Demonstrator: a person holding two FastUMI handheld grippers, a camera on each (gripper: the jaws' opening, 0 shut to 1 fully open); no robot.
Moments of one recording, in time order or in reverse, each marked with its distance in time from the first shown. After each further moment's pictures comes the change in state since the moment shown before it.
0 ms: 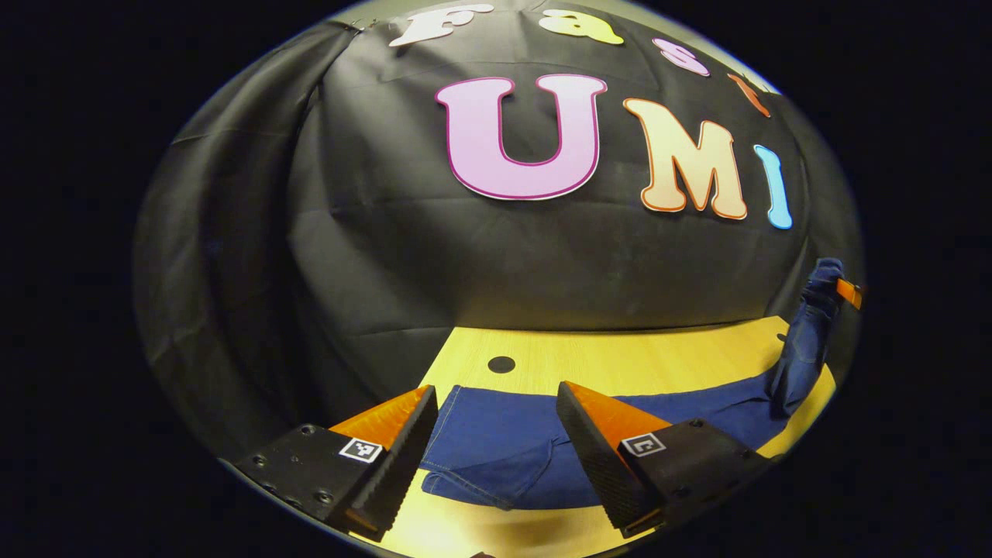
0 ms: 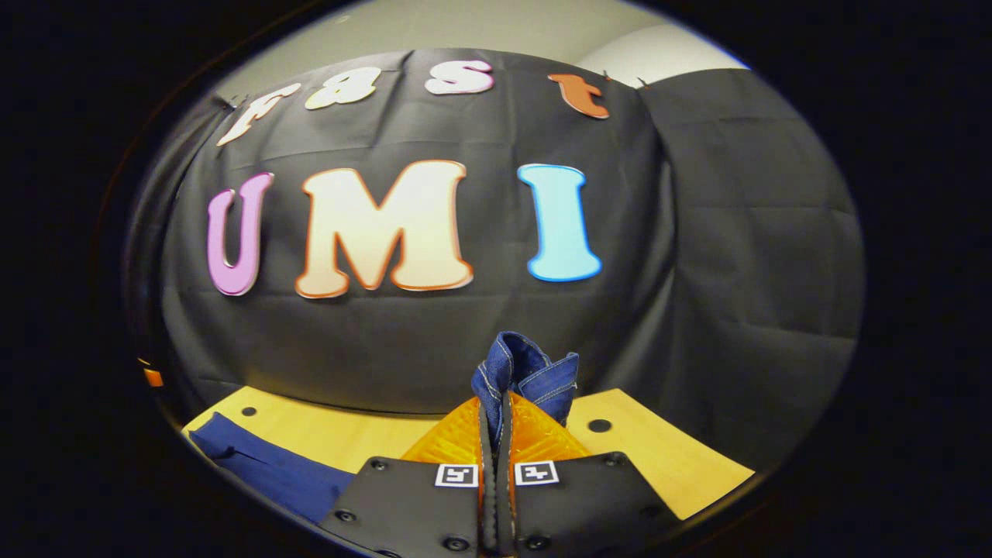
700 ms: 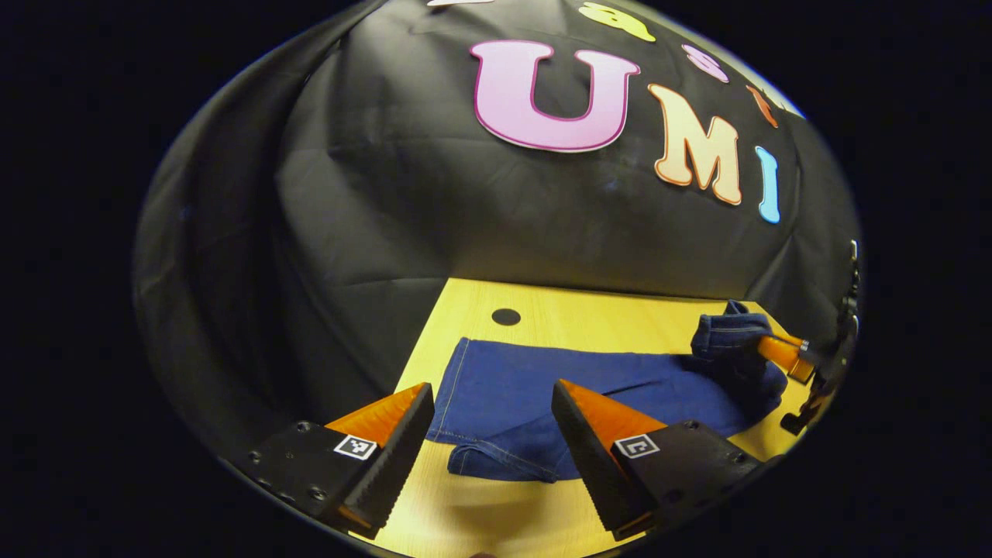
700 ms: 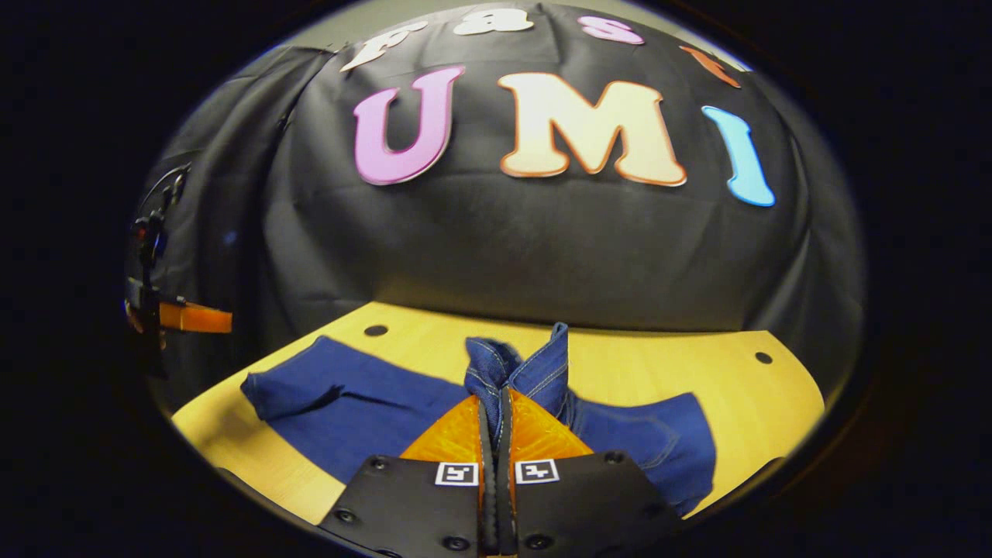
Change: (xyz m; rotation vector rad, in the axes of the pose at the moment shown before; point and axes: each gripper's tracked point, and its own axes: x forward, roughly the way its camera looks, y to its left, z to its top) left arm 0.017 0.045 -0.077 -0.066 0.165 -0.130; right arm 0.027 -0.014 -0.044 -0.136 0.268 0.382
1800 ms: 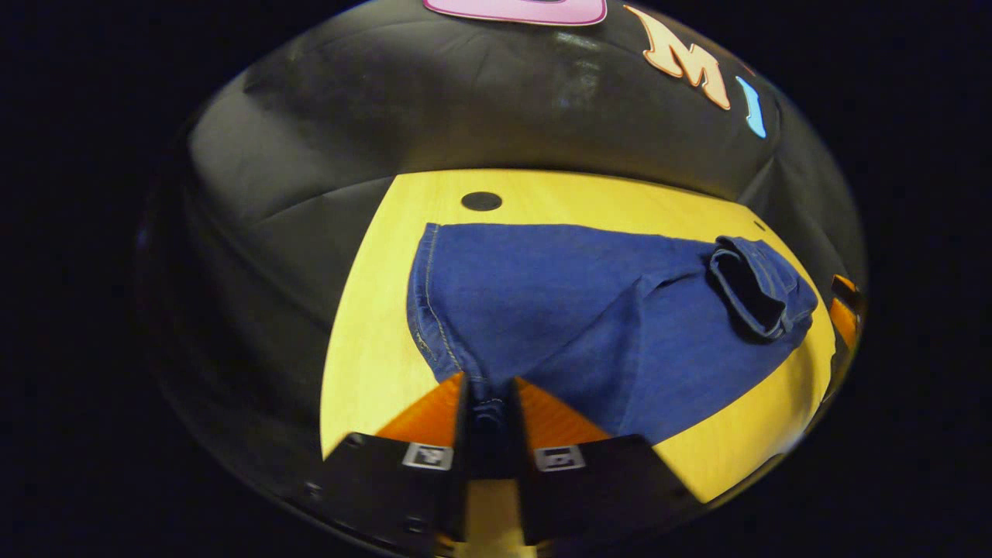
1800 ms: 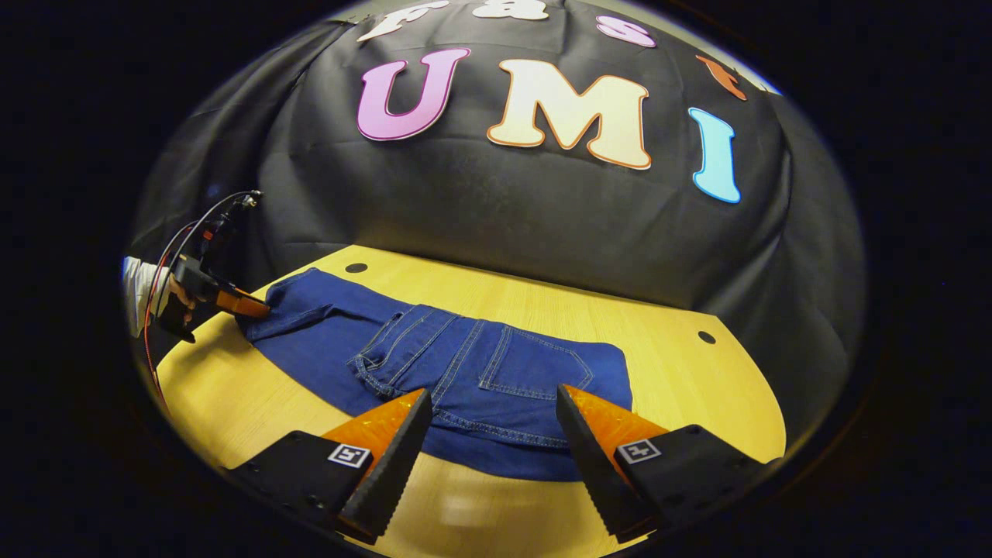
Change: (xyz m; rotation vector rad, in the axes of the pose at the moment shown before) left arm 0.078 0.016 -0.103 0.116 0.329 -0.103; right arm -0.072 -0.082 -0.009 -0.064 0.139 -0.114
